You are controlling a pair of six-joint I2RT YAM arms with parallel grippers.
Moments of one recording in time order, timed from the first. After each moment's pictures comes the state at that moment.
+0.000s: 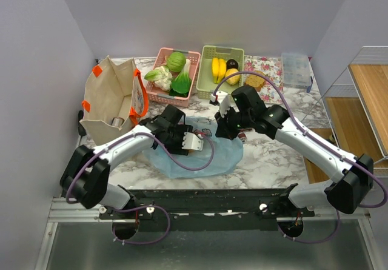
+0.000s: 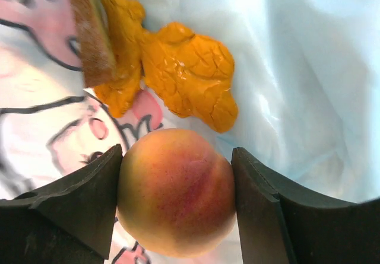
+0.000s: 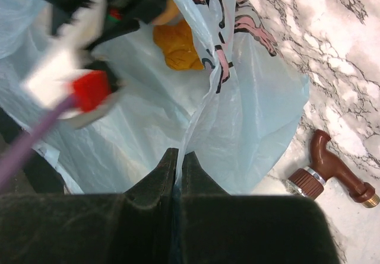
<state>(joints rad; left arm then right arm) -0.63 1.47 0.89 -0.53 0.25 1.12 0.72 1.33 1.20 -0.67 -0.32 -0.11</state>
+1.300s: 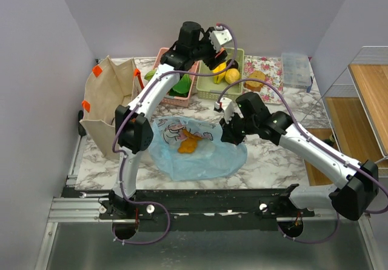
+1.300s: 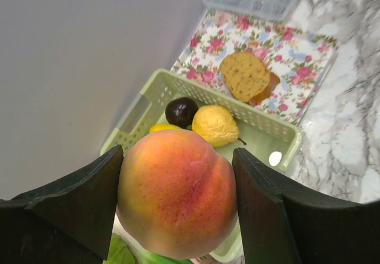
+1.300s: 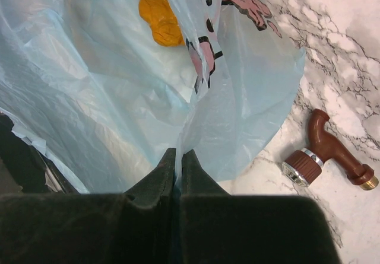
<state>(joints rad) -0.51 2.10 2.23 -0.37 0.50 0.48 0.70 1.27 1.10 -0.65 -0.31 -0.16</state>
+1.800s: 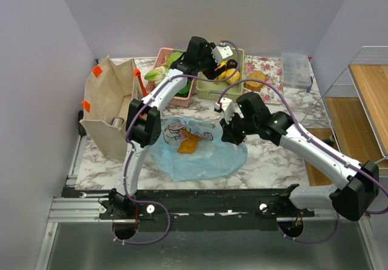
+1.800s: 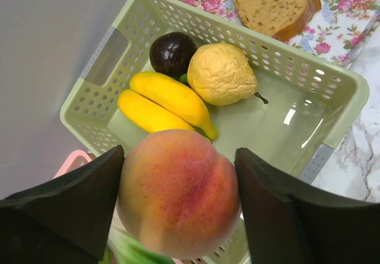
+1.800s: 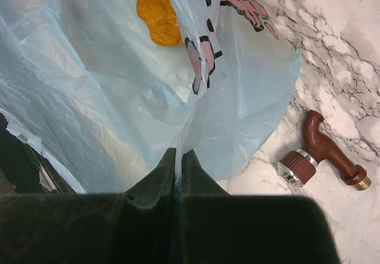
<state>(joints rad) -0.50 2.36 2.27 -0.36 0.37 0.56 0.70 1.26 1.09 -0.65 -0.30 -0.18</state>
